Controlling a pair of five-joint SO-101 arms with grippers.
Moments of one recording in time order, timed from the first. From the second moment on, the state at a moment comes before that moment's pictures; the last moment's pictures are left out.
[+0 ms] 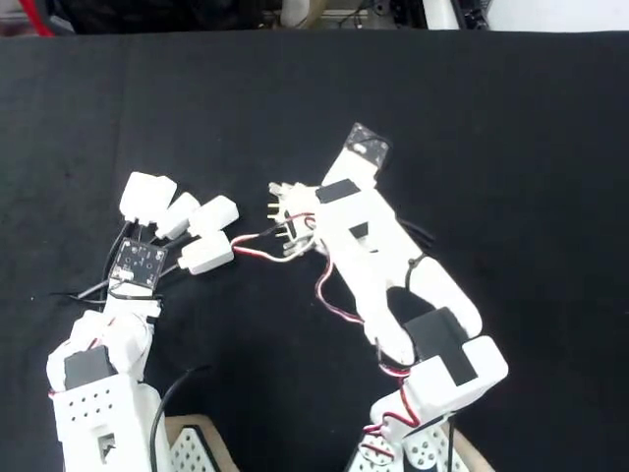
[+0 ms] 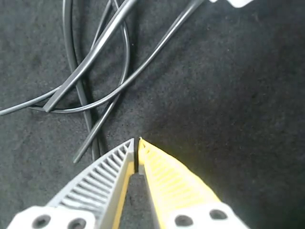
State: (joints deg) left arm -24.3 -79.4 89.4 62.2 -35.1; right arm -23.4 7.3 26.2 51.3 -52.4
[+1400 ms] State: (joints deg) left arm -21.9 -79.4 89.4 62.6 -35.1; right arm -23.8 -13.0 39.0 53.1 -13.2
